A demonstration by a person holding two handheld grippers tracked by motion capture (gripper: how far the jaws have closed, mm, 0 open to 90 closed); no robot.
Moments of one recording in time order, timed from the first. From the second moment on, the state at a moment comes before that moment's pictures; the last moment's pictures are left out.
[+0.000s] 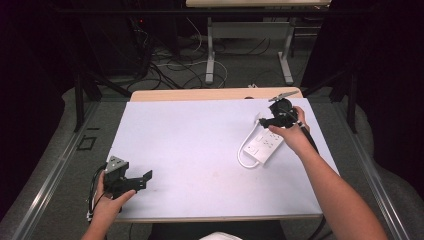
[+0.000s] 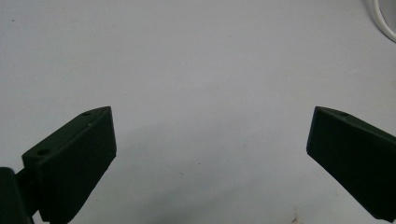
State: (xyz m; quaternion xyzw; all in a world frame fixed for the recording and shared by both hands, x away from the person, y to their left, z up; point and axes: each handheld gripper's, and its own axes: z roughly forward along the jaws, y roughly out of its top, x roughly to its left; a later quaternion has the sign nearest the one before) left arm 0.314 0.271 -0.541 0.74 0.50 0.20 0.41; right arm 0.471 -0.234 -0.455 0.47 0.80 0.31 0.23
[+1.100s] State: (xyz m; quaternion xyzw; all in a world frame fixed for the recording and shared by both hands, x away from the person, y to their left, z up) left arm 0.314 0.274 -0.542 0.73 0.50 0.20 0.41; right arm 0.512 -0.244 -0.490 0.55 0.76 0.29 0.19
